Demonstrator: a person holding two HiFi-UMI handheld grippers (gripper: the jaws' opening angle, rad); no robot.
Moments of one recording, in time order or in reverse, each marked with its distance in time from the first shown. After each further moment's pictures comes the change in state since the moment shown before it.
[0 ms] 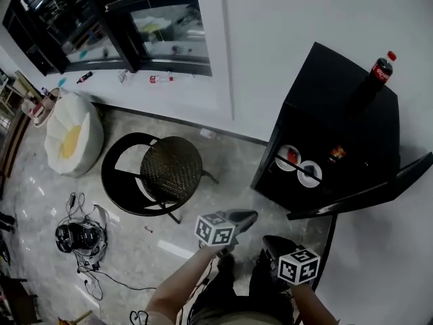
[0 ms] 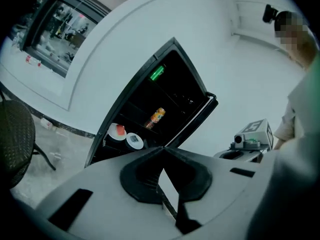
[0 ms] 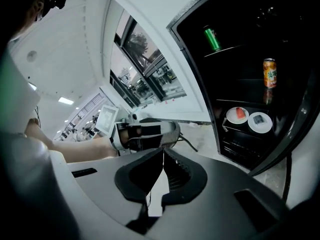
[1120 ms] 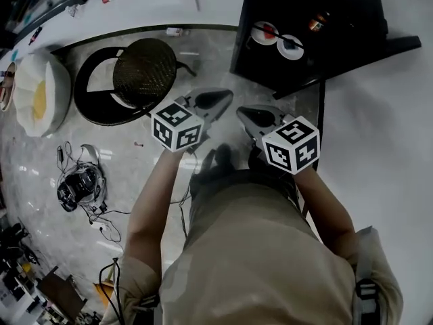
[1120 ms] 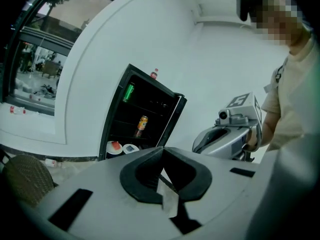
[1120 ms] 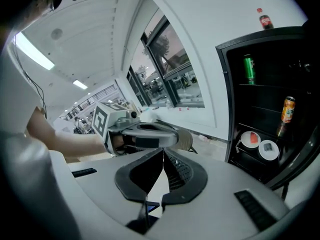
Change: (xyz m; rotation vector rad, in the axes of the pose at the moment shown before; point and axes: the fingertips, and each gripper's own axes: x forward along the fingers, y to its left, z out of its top) left arm -0.103 -0.082 0.035 0.332 0.011 -0.045; right arm -0.021 0.120 0.042 -0.246 -0.051 0.040
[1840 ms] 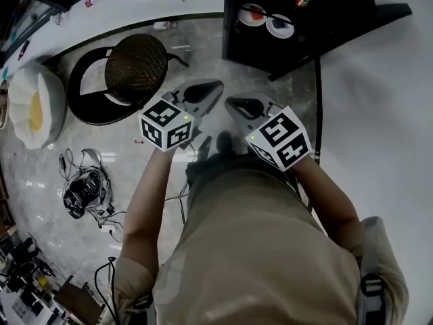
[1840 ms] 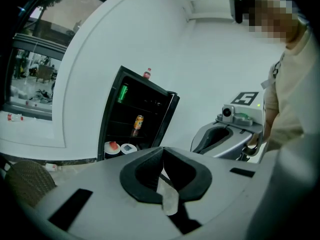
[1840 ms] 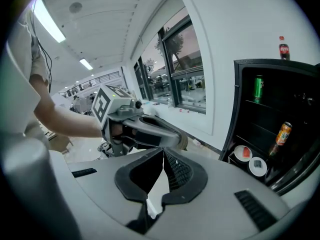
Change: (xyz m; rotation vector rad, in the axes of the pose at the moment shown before) left arm -0.015 -0.022 -0.011 0.063 0.026 -0.021; right arm -0.002 0.028 -0.015 -0.212 0.021 -0.073
